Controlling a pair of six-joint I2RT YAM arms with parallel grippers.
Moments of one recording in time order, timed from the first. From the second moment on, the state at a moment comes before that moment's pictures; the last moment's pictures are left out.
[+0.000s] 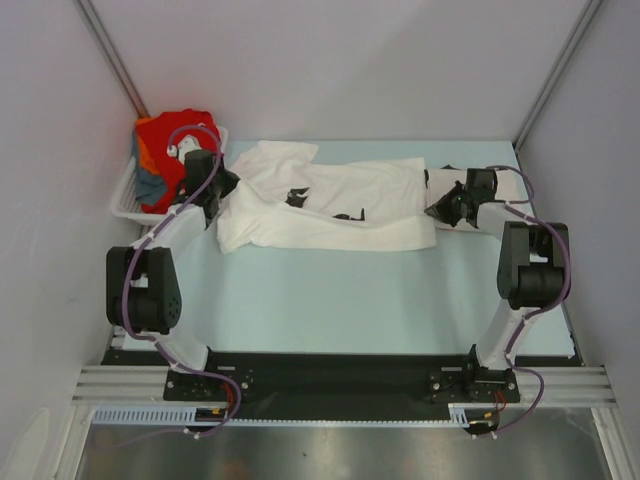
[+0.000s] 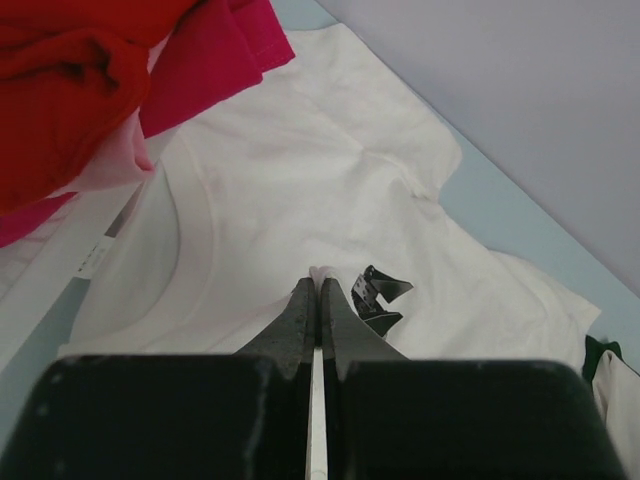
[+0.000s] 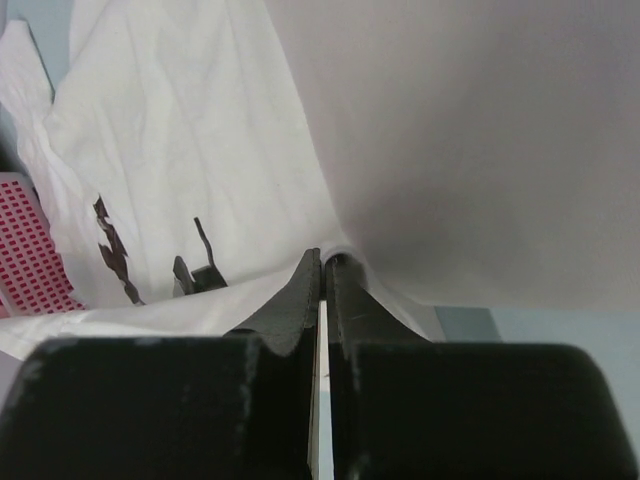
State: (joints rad) left arm -0.05 1.66 1.15 0.08 -0.08 -0.70; right arm -0.05 1.84 1.14 -0.08 -0.29 0.78
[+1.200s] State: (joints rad) left arm -0.04 1.55 1.06 0.10 0.01 -0.67; right arm -0.01 2.04 1.40 -0.23 -0.02 0.65
